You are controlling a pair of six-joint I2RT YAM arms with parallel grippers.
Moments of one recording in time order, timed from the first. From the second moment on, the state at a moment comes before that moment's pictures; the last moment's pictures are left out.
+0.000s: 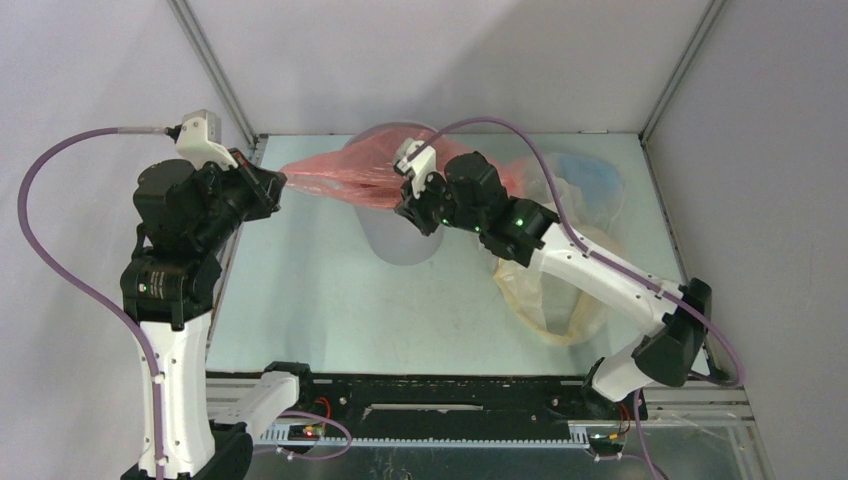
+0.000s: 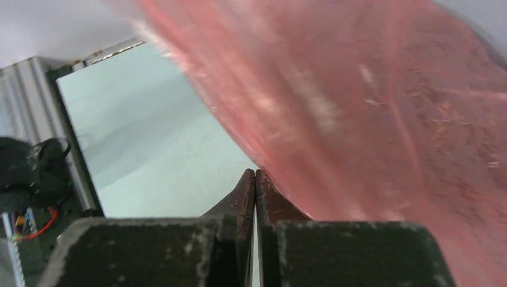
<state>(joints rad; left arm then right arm) -0.07 0.95 1.63 -0.91 0.12 -0.34 0.92 1.52 1.51 -0.29 -0.13 -0.06</state>
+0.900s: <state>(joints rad) -0.07 0.95 1.62 -0.91 0.13 -0.33 0.80 1.73 1.87 -0.38 -0.30 -0.04</state>
